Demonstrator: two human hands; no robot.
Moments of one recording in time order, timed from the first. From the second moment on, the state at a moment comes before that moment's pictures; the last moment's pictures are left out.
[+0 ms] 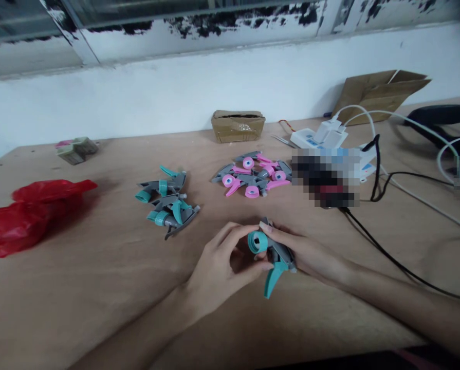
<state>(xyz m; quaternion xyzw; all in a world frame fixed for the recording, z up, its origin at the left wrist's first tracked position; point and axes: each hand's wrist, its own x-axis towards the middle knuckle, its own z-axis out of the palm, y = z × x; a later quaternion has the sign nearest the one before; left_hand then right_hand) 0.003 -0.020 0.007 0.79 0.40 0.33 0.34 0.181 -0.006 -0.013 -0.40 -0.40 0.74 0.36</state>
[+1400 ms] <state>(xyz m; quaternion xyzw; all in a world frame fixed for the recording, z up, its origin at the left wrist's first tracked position) -0.003 -0.027 0.014 0.82 0.55 0.14 0.03 0.016 0.141 0.027 -0.43 -0.75 0.46 0.20</state>
